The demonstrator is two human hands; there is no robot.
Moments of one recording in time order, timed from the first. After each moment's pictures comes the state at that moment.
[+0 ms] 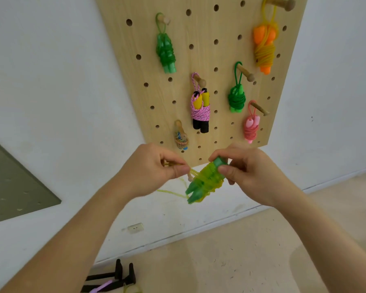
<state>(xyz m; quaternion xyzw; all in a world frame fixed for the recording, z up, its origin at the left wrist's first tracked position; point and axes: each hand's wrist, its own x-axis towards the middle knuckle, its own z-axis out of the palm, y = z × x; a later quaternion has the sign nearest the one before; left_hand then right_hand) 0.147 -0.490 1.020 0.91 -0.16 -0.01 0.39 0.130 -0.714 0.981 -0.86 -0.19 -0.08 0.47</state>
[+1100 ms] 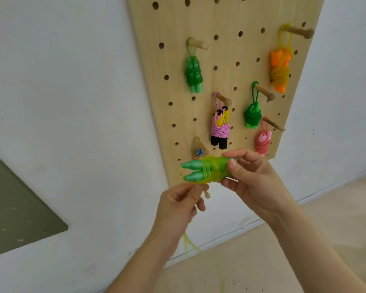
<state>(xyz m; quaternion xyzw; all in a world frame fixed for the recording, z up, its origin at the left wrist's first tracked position) 0.148 -0.435 0.970 0.69 -0.03 -0.07 0.72 0.158 -0.609 0.992 -0.52 -0.10 -0.01 0.85</state>
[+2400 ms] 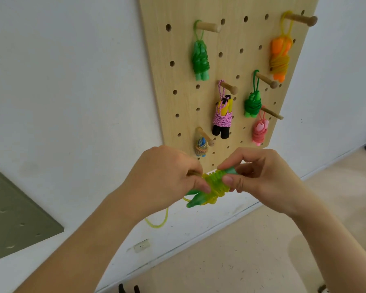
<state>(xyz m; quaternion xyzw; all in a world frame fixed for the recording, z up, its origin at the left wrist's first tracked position) 0.179 -0.361 1.047 0.91 -0.36 0.08 0.18 0.131 -0.567 1.014 -0.80 -0.15 -0.08 0.58</state>
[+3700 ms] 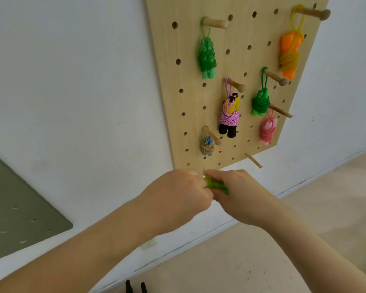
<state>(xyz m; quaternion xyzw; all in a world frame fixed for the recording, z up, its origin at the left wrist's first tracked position) 0.179 -0.358 1.011 0.82 -0.55 0.14 -0.07 0.147 -0.528 0.984 -0.96 -0.09 0.00 0.28</state>
